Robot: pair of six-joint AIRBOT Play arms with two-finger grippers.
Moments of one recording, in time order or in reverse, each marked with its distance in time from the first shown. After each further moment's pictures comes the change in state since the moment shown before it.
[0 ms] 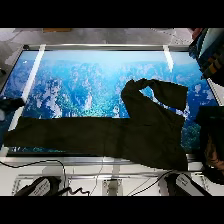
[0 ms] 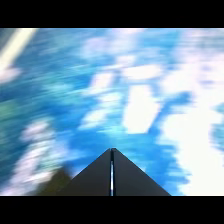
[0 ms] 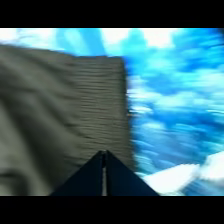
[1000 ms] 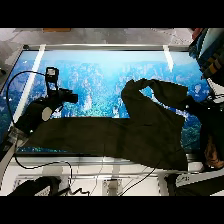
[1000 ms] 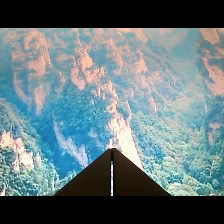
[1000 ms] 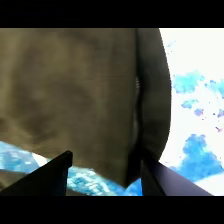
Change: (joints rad) left arm -0.579 -0.002 0.000 -0.032 0.111 -0.016; right arm 0.213 -0.541 0.362 0.008 -0.243 0.277
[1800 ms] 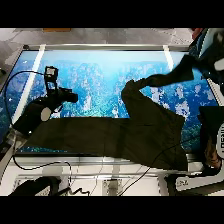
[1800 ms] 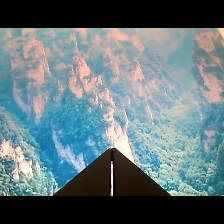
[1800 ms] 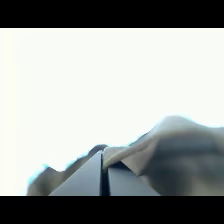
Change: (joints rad) left arm -0.002 0.033 0.000 0.001 0.003 0.000; right arm 0.318 0.100 0.537 -0.069 -0.103 -0.077
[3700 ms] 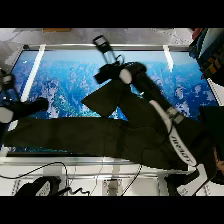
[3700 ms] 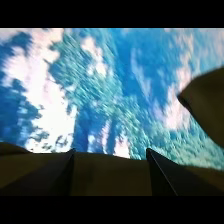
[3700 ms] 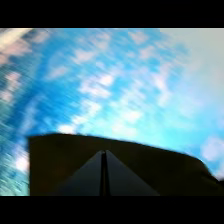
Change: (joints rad) left arm 0.357 0.169 -0.003 -0.223 -0.499 0.062; right arm 0.774 -0.181 0.204 -0.466 0.065 0.018
